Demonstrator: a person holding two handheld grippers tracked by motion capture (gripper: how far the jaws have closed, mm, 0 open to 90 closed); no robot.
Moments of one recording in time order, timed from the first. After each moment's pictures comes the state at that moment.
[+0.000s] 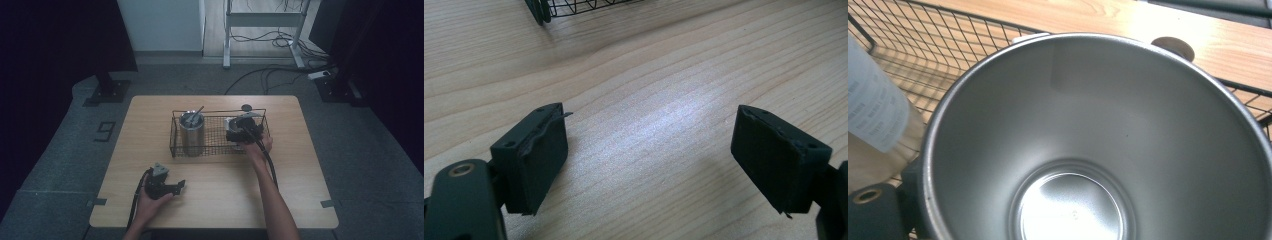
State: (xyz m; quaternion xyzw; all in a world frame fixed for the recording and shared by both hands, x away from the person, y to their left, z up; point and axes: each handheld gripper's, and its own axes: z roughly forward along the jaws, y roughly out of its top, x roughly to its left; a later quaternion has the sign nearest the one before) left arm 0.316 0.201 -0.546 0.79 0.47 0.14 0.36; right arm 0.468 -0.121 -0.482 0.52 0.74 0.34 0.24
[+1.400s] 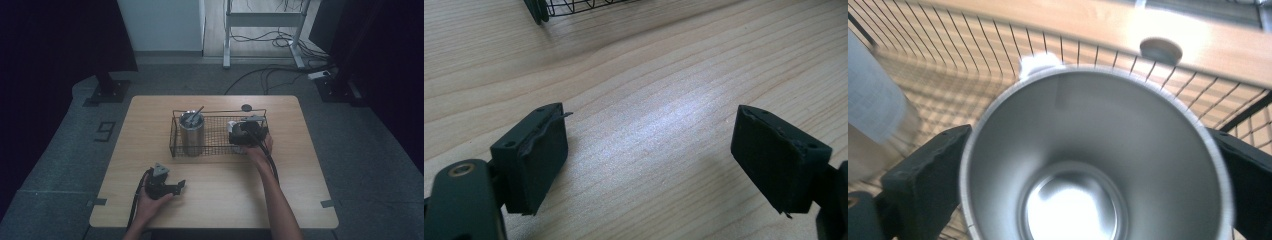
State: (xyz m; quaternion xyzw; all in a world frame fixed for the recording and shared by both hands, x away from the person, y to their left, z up) left arm 0.316 0.200 -0.546 0.79 0.47 0.14 0.36; right arm 0.455 -0.133 -0.483 0.52 0.73 0.37 0.25
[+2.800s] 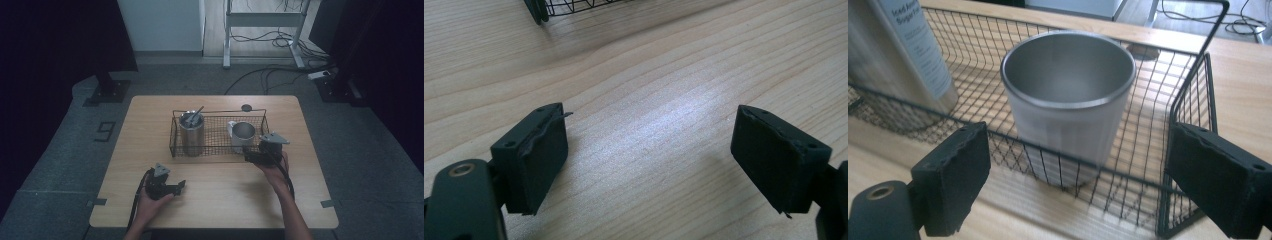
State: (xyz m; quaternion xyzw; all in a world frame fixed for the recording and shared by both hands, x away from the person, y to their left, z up) left arm 0.315 0.198 -0.546 0.80 0.47 0.15 0.35; right arm 0.376 -0.179 -0.482 0.50 0.71 0.42 0.26
